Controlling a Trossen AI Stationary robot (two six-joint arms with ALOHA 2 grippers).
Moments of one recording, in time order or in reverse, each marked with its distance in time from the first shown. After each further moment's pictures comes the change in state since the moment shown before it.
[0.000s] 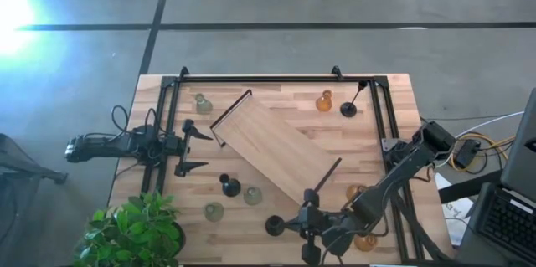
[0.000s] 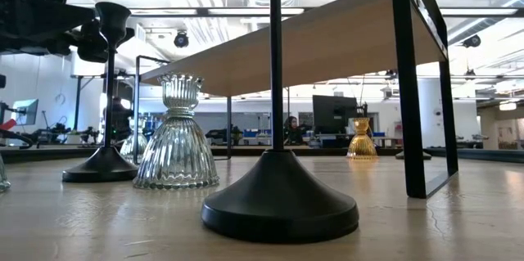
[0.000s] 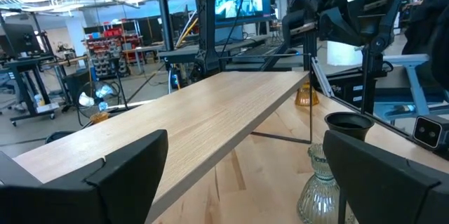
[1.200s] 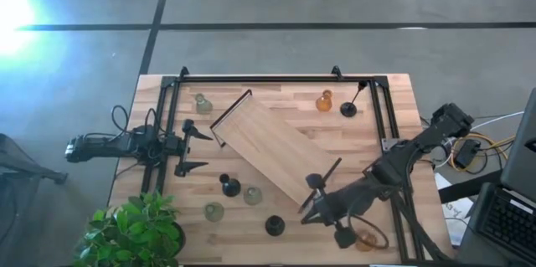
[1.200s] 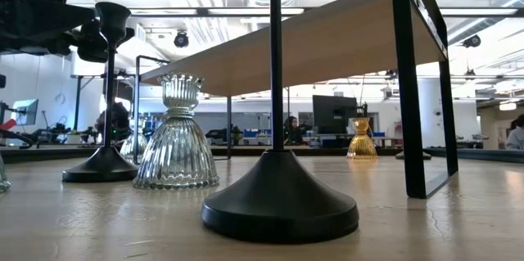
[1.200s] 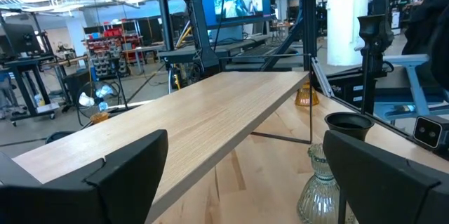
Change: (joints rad) left arm 0.000 0.000 0.000 0.000 0.000 0.000; right arm -0.095 -0.277 -0.025 -0.134 -0.383 -0.475
